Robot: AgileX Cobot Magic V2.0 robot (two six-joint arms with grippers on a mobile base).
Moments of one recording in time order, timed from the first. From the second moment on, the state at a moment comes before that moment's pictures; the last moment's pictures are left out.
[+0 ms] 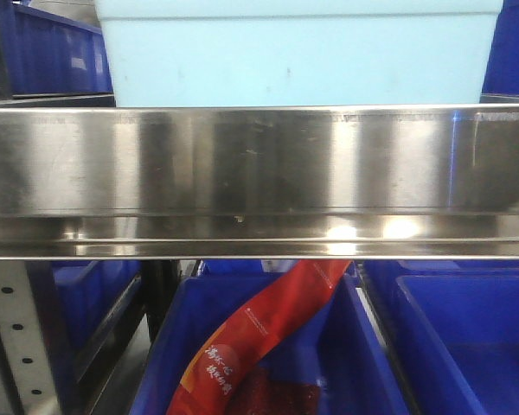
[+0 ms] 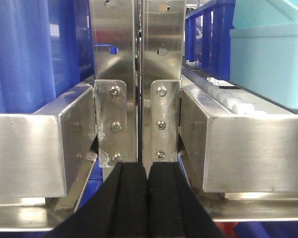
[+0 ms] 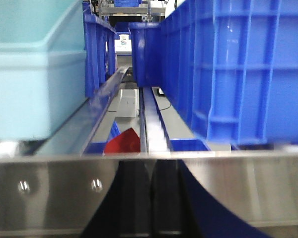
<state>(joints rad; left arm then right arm) -0.14 0.01 0.00 -0.05 0.13 0.08 -0.03 0.01 -0.04 0.17 0.16 -0.13</state>
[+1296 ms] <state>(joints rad) -0.14 0.01 0.00 -0.05 0.13 0.08 -0.03 0.01 0.00 0.17 0.13 -0.13</state>
